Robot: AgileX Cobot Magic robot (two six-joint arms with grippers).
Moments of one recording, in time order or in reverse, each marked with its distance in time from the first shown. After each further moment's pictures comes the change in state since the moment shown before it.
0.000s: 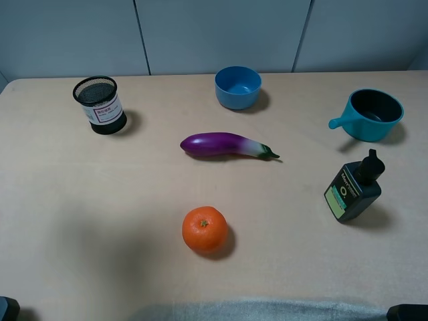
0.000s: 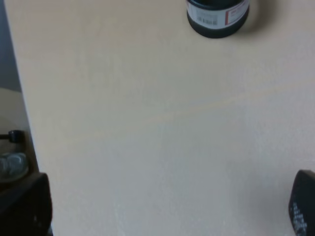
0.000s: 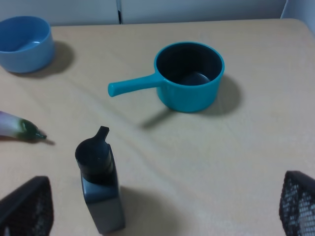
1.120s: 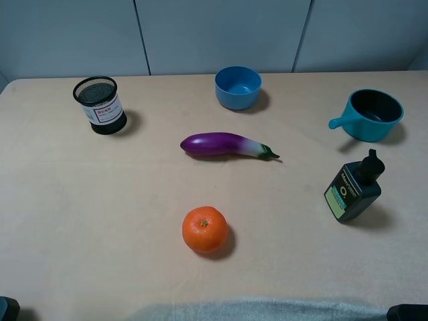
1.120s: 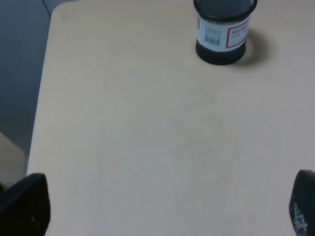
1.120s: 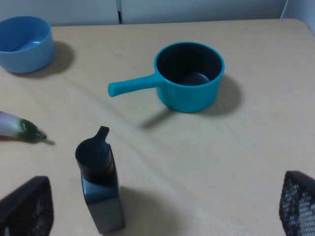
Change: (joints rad) left arm 0.000 -0.906 0.433 0.010 0.053 -0.146; right arm 0.000 0.000 0.000 0.000 0.000 0.000
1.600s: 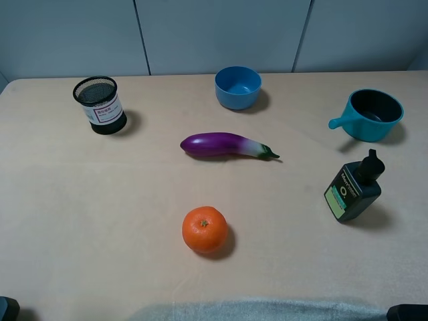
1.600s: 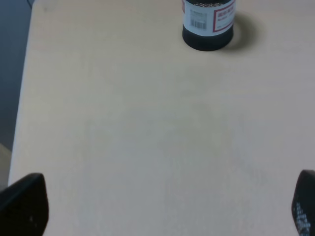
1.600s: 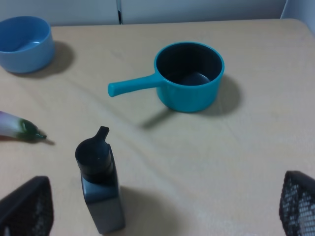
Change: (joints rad) left arm 0.000 -0.120 0.086 -0.034 0.010 0.037; right arm 0.000 0.000 0.000 0.000 0.000 0.000
